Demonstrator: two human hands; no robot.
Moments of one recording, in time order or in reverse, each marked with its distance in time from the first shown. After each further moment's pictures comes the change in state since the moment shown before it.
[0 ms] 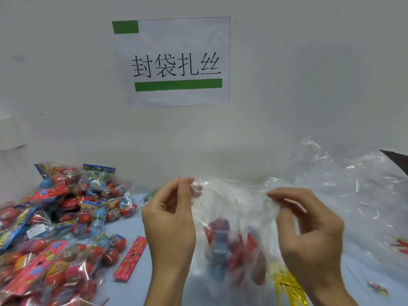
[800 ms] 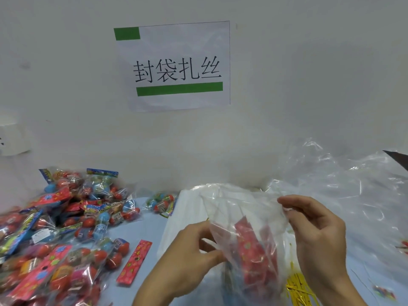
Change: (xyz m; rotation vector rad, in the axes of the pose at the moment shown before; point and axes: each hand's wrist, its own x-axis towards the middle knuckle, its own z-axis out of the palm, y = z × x) left_hand -0.003 -0.010 -0.027 0.513 -0.916 -0.291; right_hand 0.000 0.024 -0.008 0.214 0.061 0.460
